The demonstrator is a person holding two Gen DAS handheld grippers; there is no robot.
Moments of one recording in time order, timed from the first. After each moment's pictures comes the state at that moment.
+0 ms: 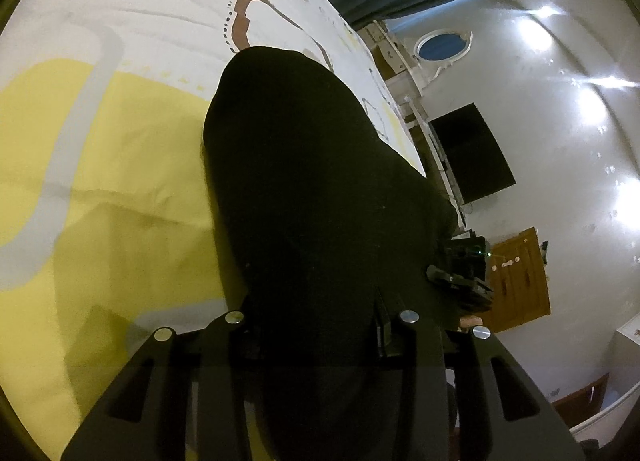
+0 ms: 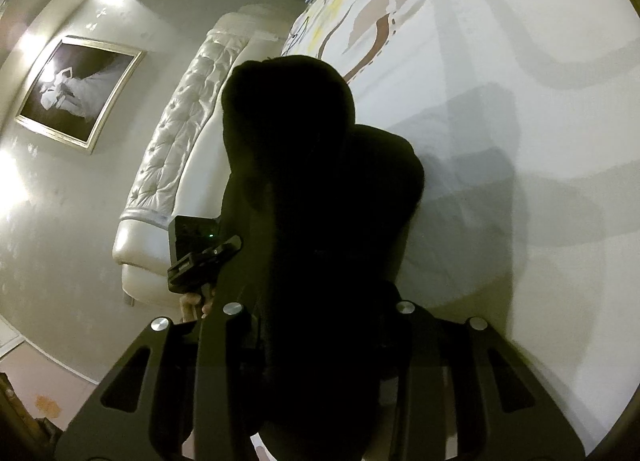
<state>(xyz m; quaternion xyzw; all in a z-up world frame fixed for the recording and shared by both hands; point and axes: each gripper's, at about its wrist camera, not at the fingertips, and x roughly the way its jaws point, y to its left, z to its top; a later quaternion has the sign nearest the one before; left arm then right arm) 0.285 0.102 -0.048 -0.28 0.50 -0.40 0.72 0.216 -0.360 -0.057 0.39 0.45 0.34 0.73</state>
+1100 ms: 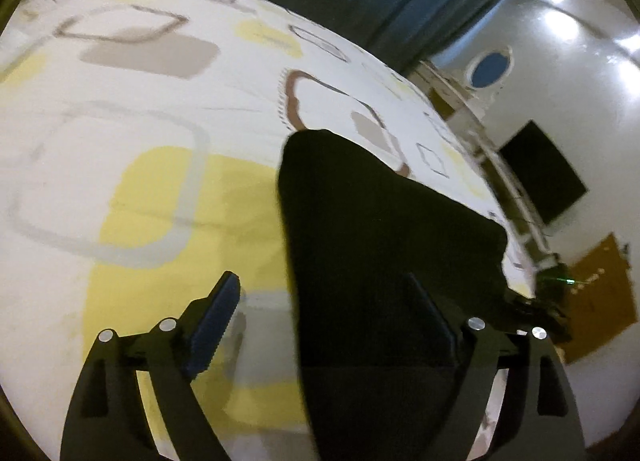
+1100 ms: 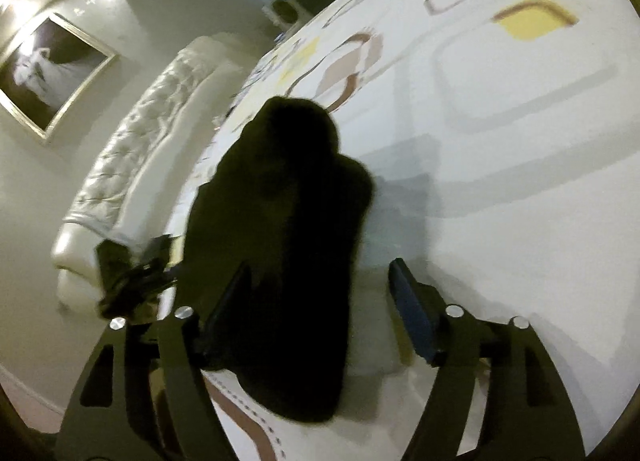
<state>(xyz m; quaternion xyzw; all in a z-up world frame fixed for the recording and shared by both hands) 0.234 0.106 0.006 -0.18 0.42 -0.24 0.86 0.168 -0.373 -0.020 0.31 0.41 0.22 0.83</state>
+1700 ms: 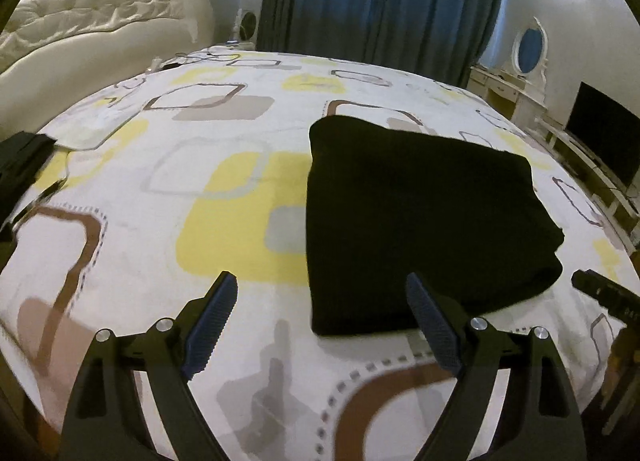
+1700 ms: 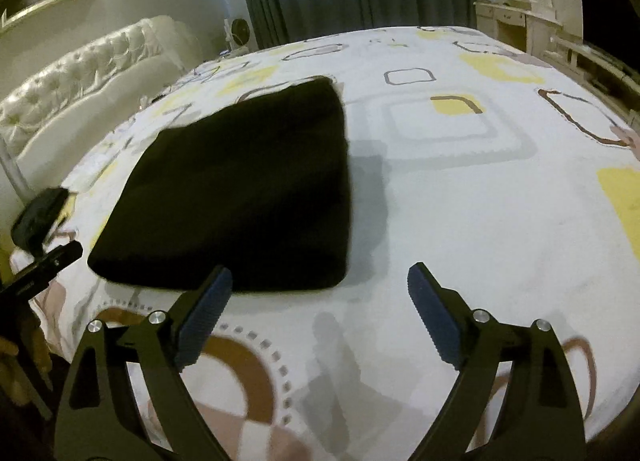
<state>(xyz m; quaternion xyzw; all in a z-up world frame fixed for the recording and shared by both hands) 0.098 0.073 0.013 -0.04 0.35 -0.08 0.93 0.039 -0.286 0.008 0.09 0.36 0.03 0.93</state>
